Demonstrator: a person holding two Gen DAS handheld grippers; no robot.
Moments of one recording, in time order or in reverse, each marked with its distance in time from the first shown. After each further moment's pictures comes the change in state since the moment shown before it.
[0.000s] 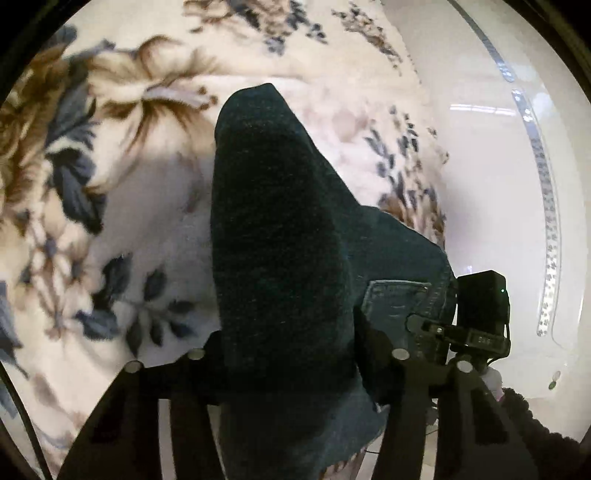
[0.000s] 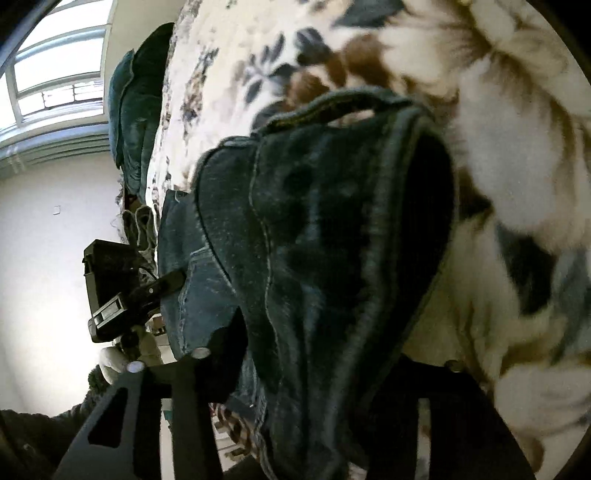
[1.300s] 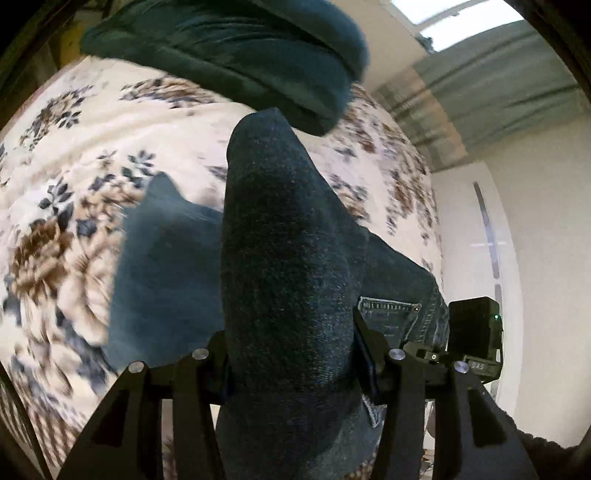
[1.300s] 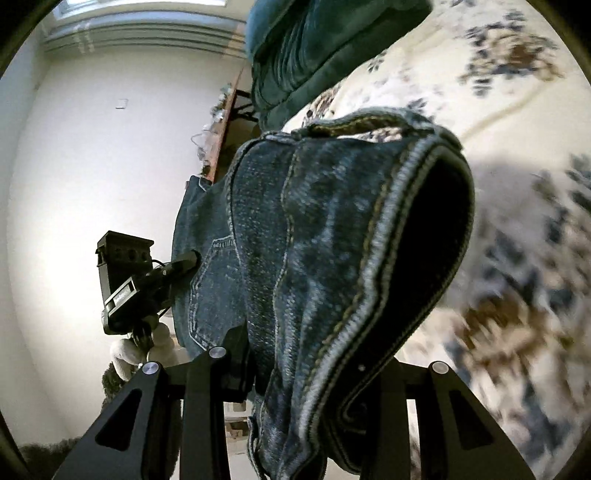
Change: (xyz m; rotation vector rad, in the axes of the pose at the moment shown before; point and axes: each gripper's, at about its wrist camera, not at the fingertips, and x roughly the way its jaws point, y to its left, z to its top) left arm -0.572 0.376 0.105 -0.182 -0.433 0.066; right arm 0.382 0.639 0.052 -0.366 0.183 0.168
